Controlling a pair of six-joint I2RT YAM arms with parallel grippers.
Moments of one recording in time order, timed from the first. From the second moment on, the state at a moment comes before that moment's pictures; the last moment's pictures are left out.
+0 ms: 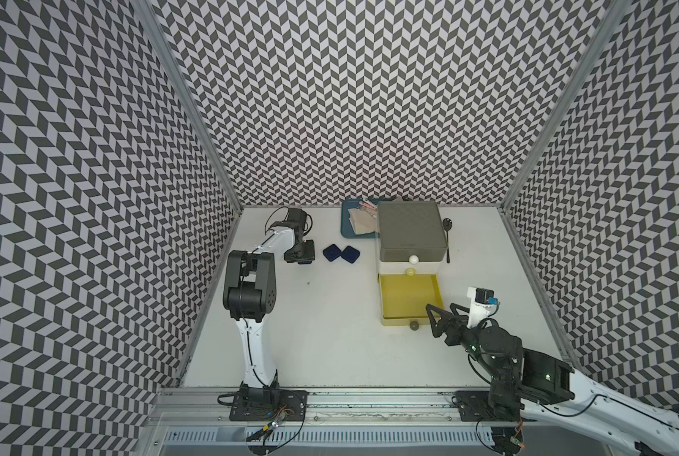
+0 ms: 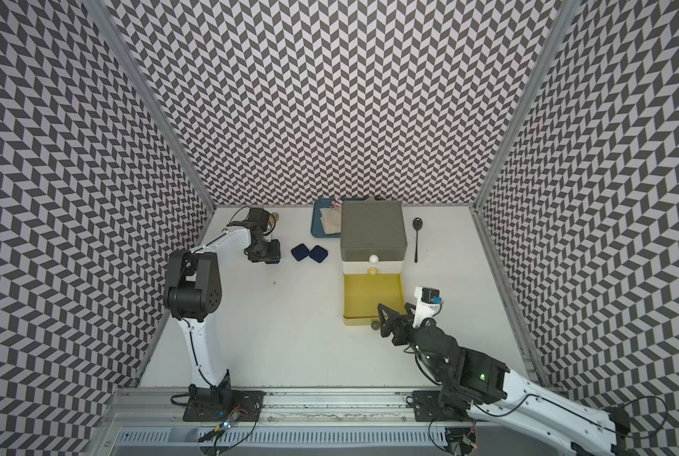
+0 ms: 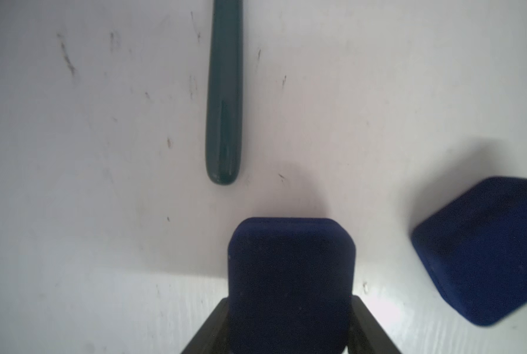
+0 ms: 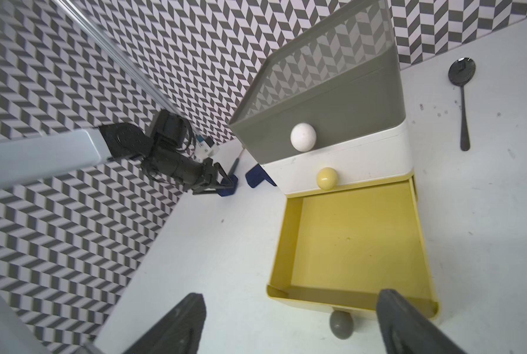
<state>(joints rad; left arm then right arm) -0.12 2.04 1.54 -0.72 -0.01 -0.19 1.12 0.45 0.51 -0.41 0.61 0.76</state>
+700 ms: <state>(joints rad) -0.57 0.96 0.84 -0.28 0.15 -0.06 0.58 1.04 1.39 -0.66 -0.36 0.43</state>
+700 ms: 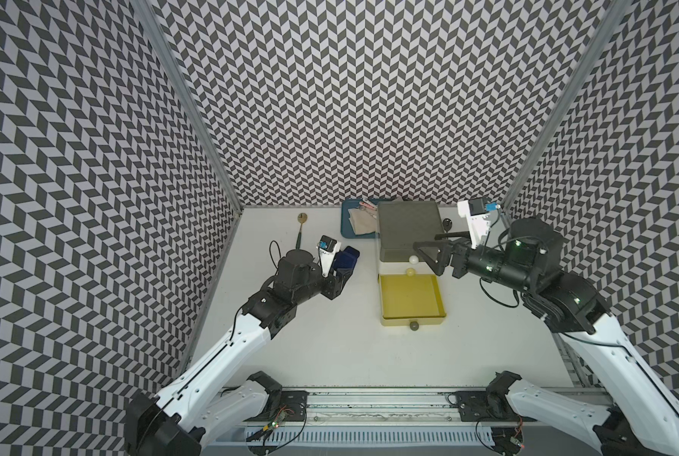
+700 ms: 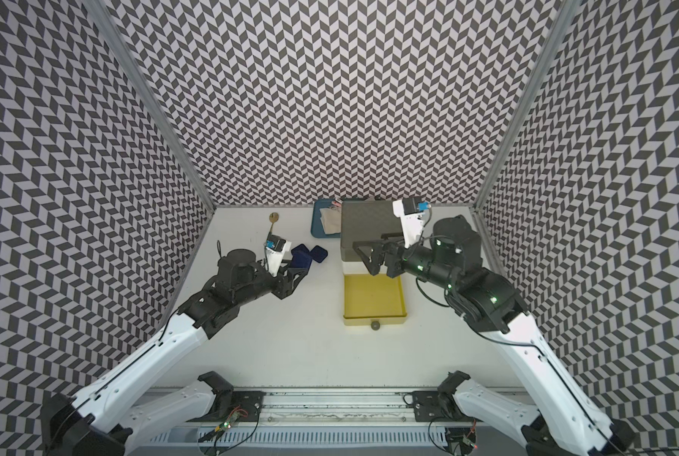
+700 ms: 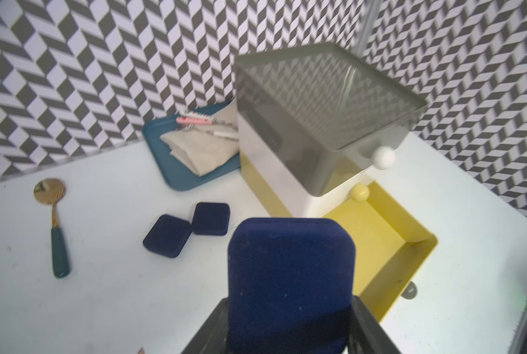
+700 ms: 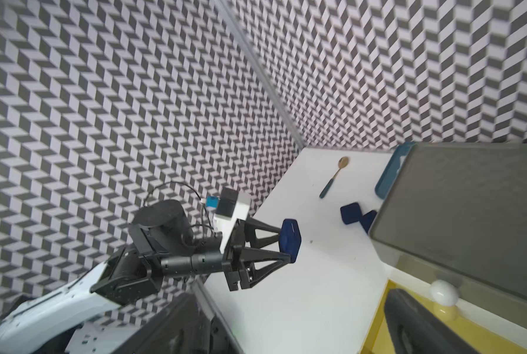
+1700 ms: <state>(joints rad) -1.04 0.92 0.82 -0.34 -0.17 0.04 0.74 1.25 1.24 -0.67 -0.54 0.36</state>
